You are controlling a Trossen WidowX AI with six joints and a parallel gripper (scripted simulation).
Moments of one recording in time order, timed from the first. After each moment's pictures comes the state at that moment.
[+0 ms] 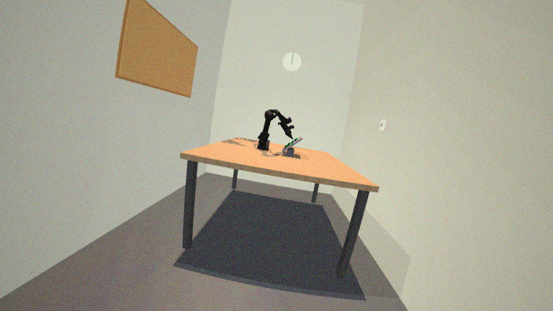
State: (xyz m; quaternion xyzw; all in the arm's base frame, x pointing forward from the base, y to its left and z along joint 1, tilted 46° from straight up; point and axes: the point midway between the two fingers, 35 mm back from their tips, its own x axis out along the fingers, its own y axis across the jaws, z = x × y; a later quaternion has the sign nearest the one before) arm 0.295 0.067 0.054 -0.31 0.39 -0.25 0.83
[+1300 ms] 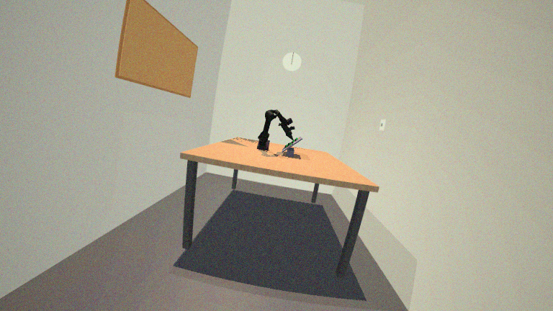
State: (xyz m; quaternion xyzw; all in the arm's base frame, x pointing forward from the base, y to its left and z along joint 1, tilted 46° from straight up) arm 0.301 0.058 0.049 -0.31 0.39 -0.25 0.83
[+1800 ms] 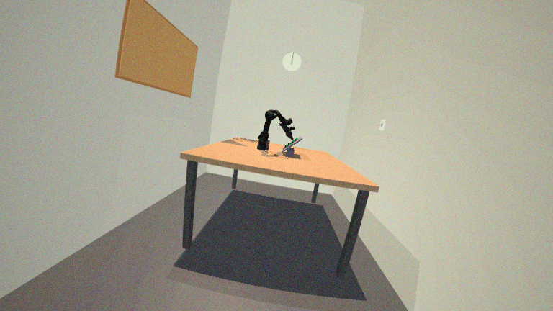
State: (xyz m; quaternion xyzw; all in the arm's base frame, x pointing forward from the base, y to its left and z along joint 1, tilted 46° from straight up) arm 0.302 0.057 0.048 -0.31 0.39 -0.25 0.83
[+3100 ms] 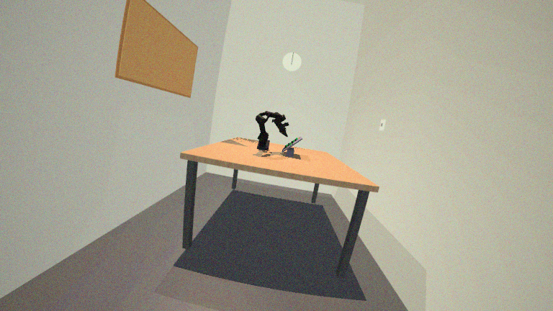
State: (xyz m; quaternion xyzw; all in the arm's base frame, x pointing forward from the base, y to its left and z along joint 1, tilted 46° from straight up) arm 0.229 0.042 0.115 -0.31 0.39 -0.25 0.83
